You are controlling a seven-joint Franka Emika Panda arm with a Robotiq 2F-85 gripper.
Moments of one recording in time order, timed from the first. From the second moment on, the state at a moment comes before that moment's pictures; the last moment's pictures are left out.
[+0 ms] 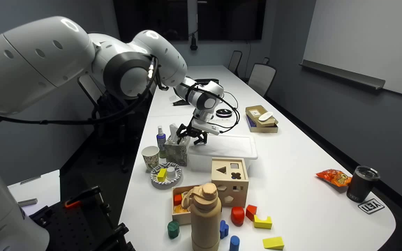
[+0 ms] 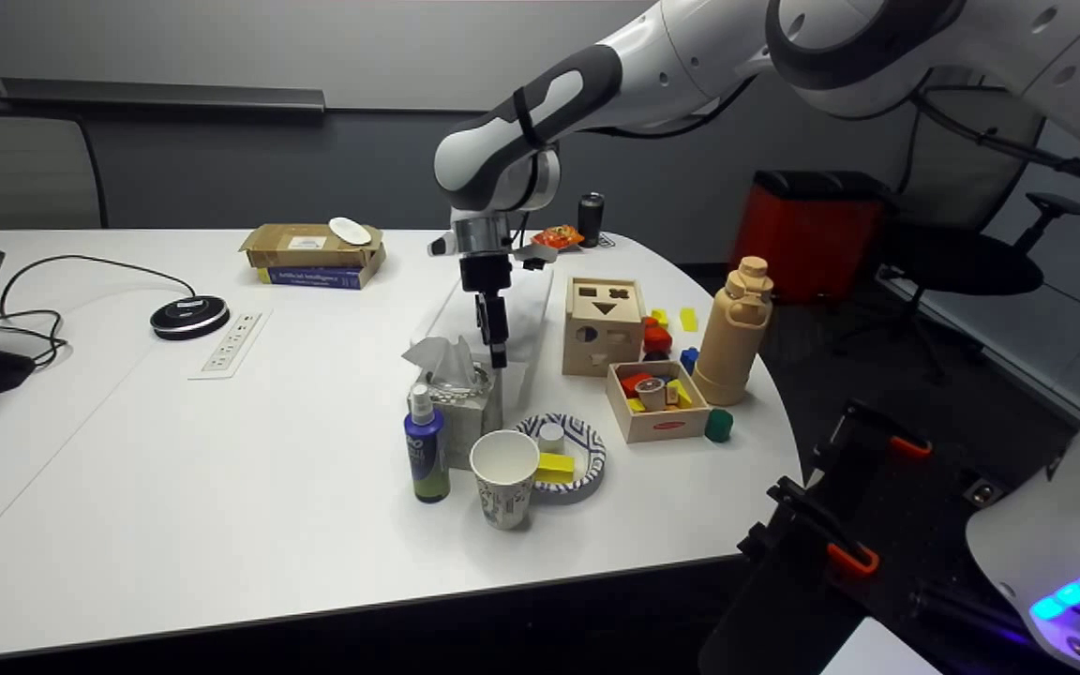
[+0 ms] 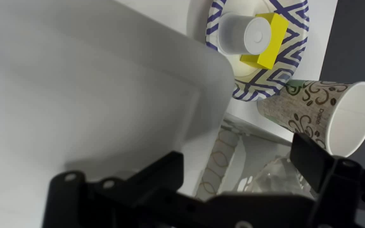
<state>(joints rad) -0.11 1.12 0.31 -1.17 -0.02 1.89 -0.96</state>
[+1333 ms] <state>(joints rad) -0.04 0.71 0.21 -1.37 -0.03 1.86 -0.97</state>
